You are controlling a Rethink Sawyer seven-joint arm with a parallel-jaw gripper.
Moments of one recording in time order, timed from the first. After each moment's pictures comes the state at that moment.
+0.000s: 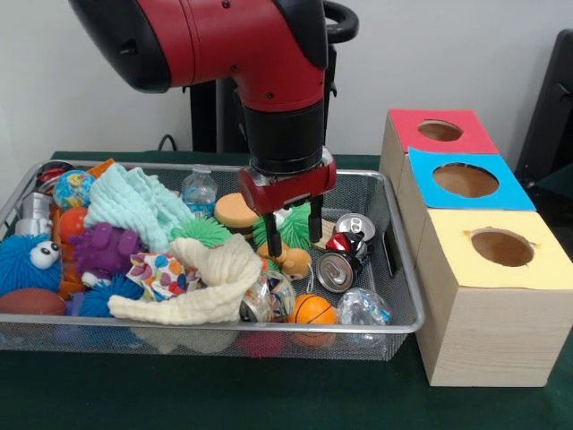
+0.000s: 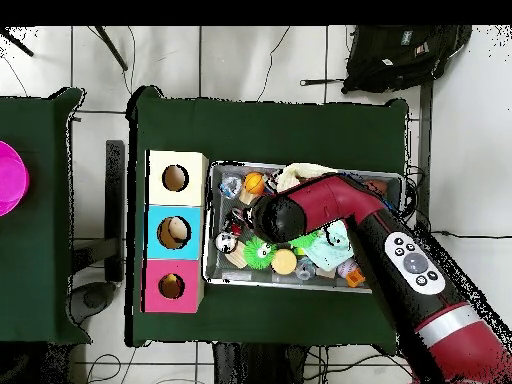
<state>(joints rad) -0.78 -0.50 0.82 1.65 -0.87 0.80 1.65</state>
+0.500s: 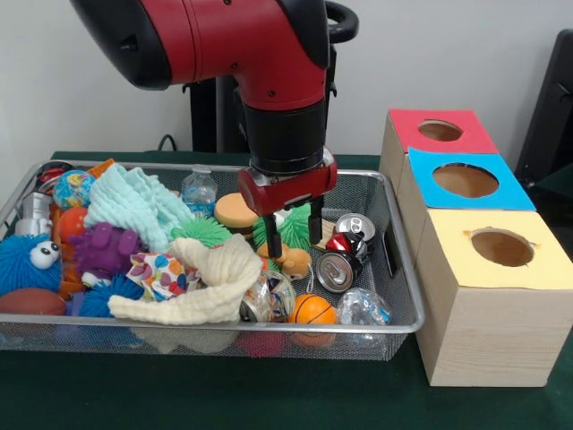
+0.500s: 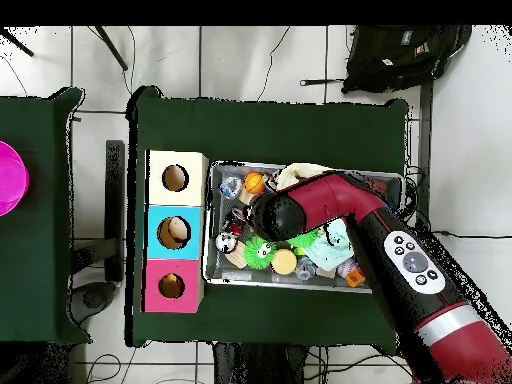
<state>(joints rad) -0.77 -0.51 0.82 1.64 -0.87 0.80 1.64</state>
